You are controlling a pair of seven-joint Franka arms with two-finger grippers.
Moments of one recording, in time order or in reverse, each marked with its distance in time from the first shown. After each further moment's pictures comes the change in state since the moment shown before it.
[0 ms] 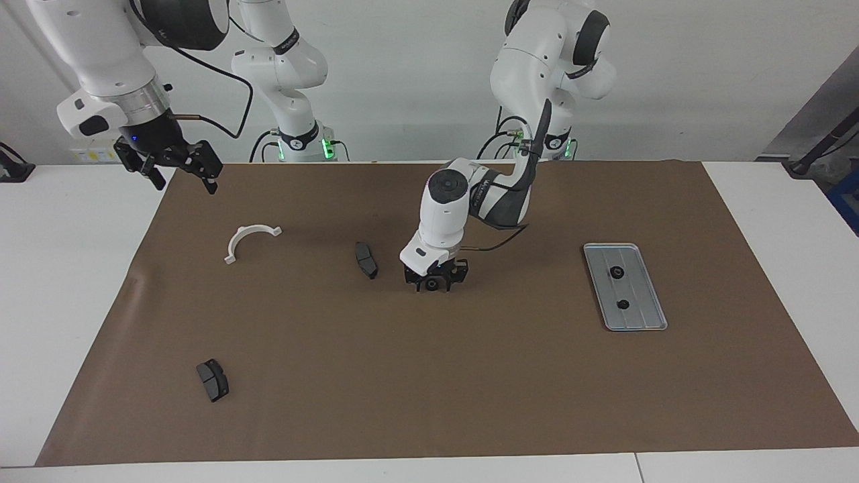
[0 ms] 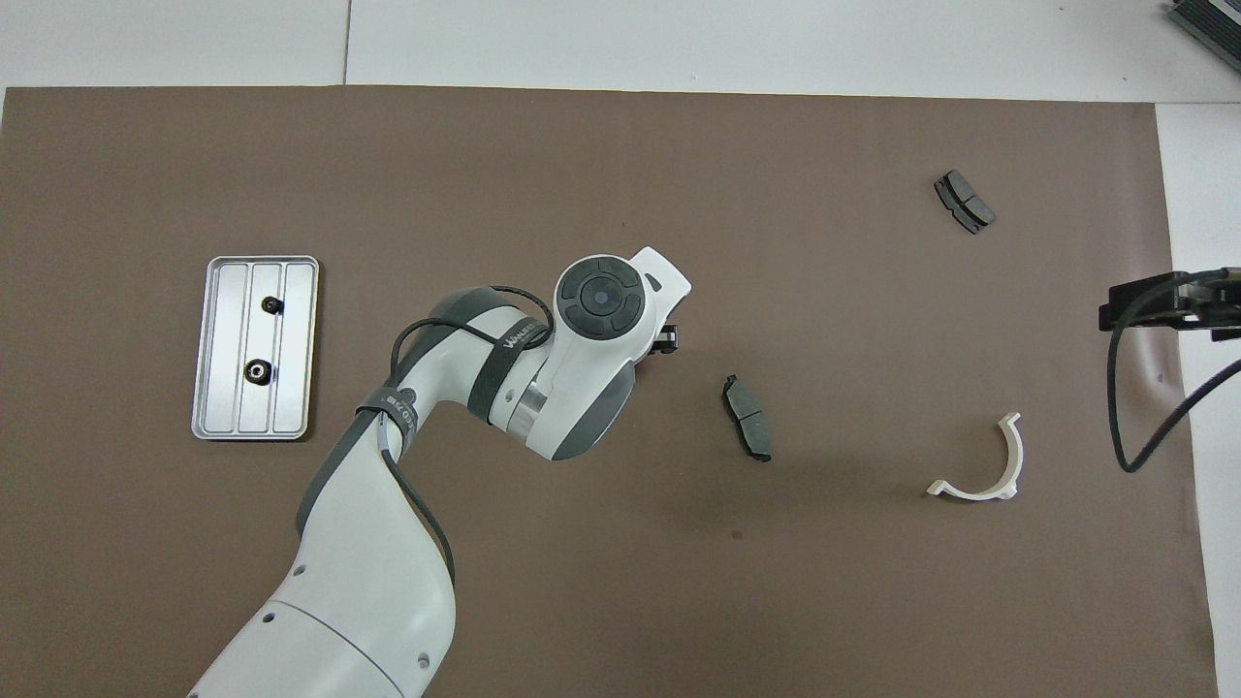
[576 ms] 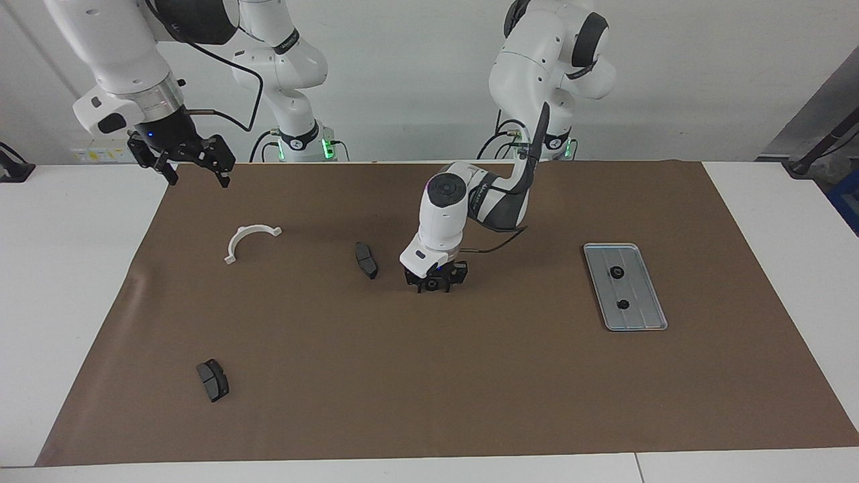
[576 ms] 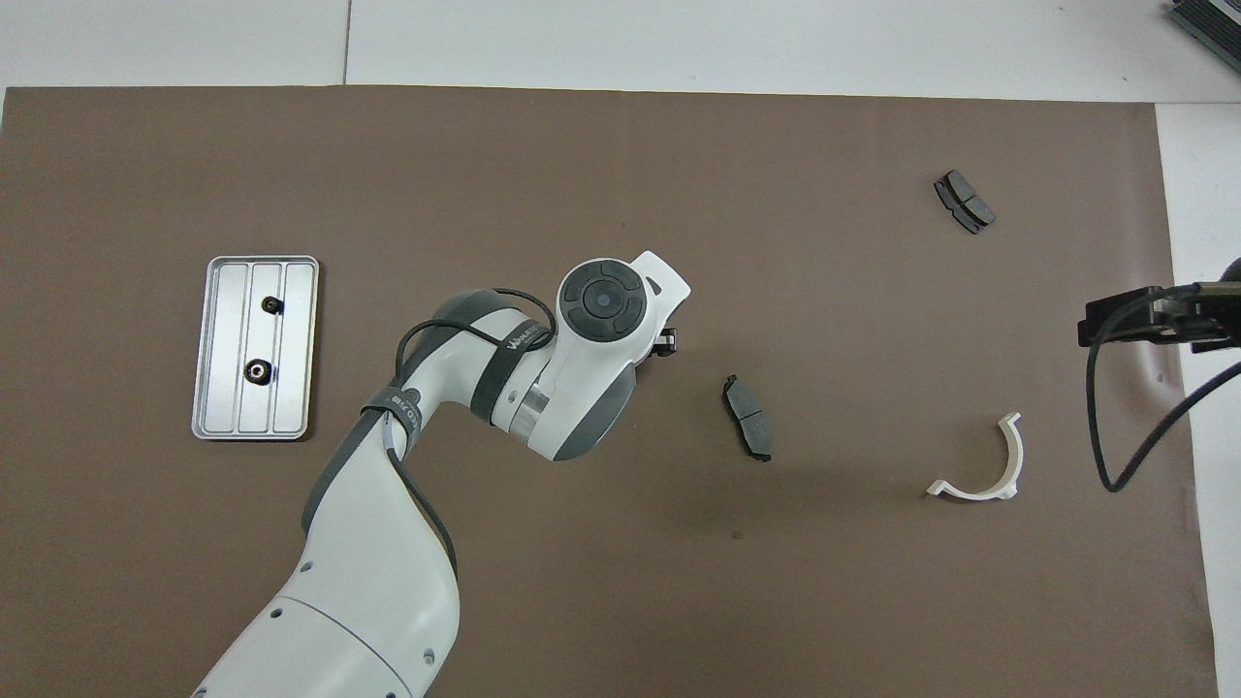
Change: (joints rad) left arm -0.004 0.005 0.003 -0.003 0.005 0.001 0.000; right arm 0.014 -0.007 0.019 0.000 0.001 -0.039 0.000
